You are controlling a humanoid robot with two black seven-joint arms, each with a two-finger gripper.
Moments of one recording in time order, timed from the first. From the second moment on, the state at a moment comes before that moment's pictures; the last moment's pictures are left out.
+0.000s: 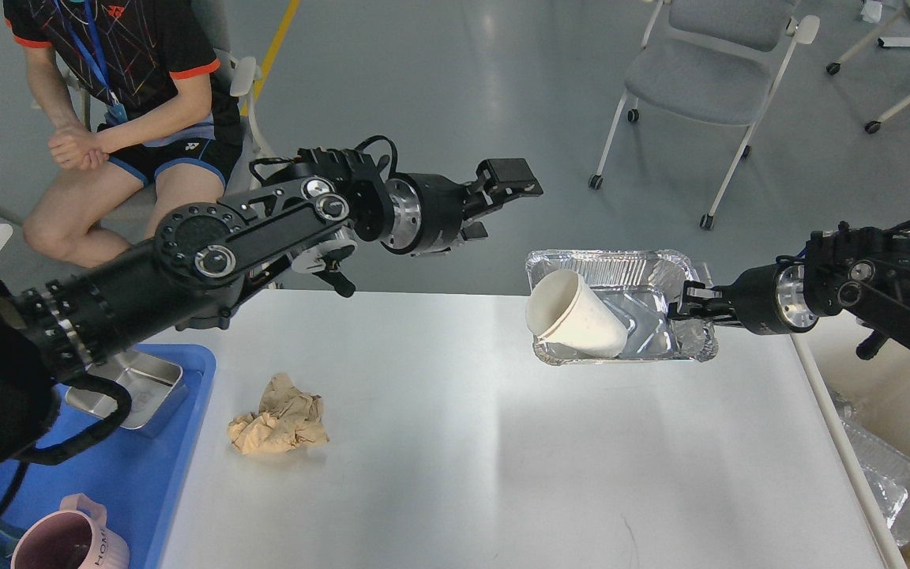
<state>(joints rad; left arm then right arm) -1.28 0.20 -0.31 -1.06 0.60 -0.30 0.32 1.01 -0.63 0.20 0.95 -1.04 0.58 0.06</state>
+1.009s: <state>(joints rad) -1.17 1.10 0.10 -1.46 0.62 -0.41 0.34 0.98 -0.62 0.20 0.95 -1.04 0.58 0.06</state>
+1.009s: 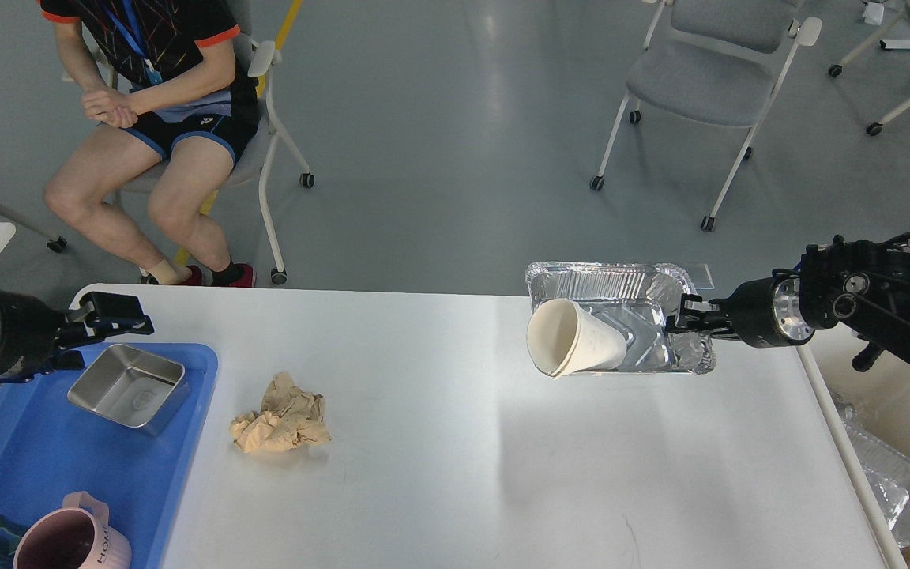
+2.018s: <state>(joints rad) -0.92 0.38 0.09 -0.95 0.68 -0.24 0.28 0.94 -0.62 0.22 0.95 -1.04 0.57 0.06</state>
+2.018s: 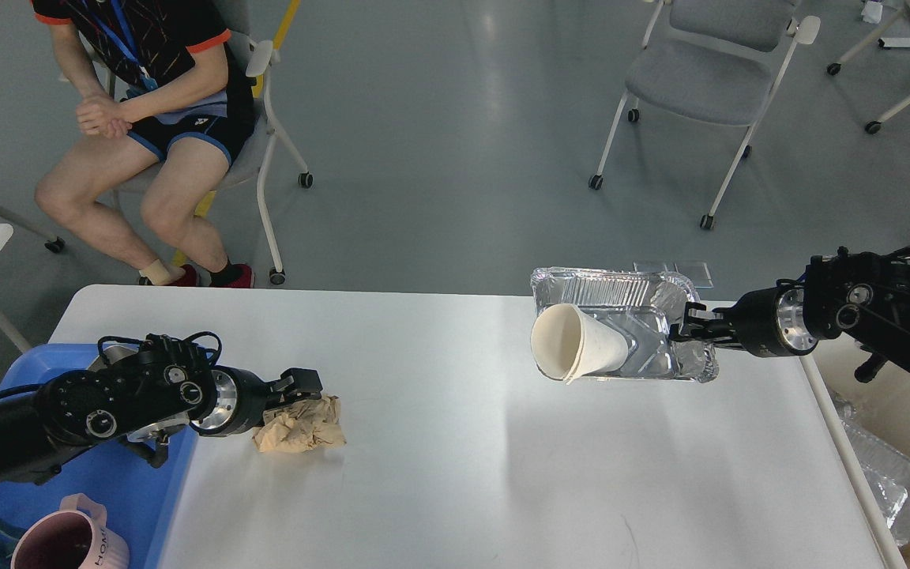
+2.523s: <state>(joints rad) -0.82 0.31 0.09 -0.91 0.77 -0.16 0.25 0.94 -0.62 0.22 0.95 -1.04 0.57 0.06</state>
